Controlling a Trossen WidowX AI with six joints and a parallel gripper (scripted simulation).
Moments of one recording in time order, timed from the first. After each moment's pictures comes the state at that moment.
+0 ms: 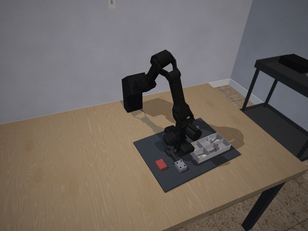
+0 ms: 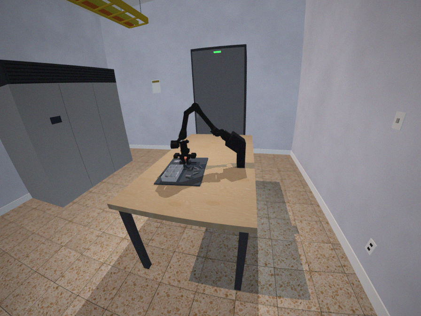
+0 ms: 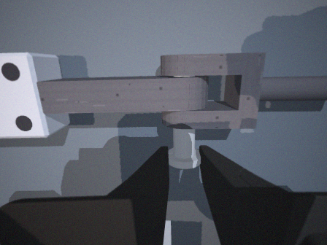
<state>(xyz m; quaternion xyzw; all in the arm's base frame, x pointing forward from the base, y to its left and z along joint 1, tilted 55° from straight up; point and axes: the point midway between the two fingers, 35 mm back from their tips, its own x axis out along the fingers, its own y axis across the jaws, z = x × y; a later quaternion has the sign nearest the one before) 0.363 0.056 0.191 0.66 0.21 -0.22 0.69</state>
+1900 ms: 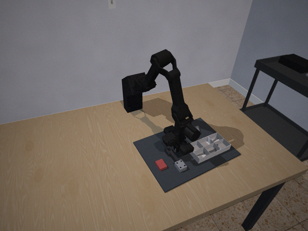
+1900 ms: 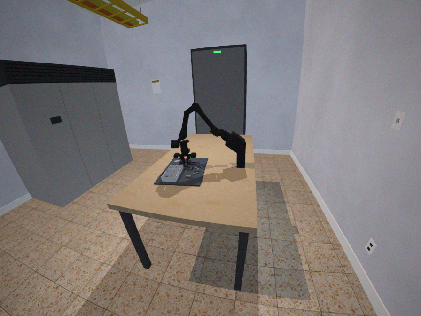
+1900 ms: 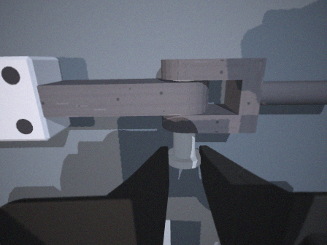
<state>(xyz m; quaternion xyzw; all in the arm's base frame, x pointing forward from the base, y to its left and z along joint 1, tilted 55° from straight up) 0.363 0.054 0.191 0.66 0.22 -0.21 0.69</state>
